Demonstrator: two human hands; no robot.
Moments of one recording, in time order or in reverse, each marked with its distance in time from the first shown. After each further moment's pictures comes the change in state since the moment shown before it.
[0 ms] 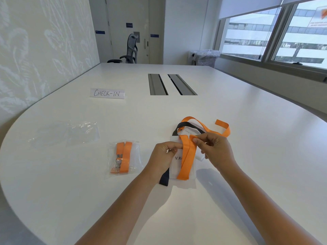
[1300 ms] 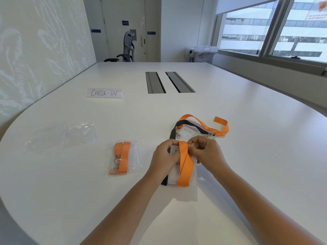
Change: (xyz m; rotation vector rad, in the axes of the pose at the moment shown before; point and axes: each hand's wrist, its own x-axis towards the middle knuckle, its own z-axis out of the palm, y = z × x) left_hand 0.005 -0.012 0.008 0.157 0.048 0.101; right_hand -0.004 0.008 0.017 0.039 -0.108 0.079
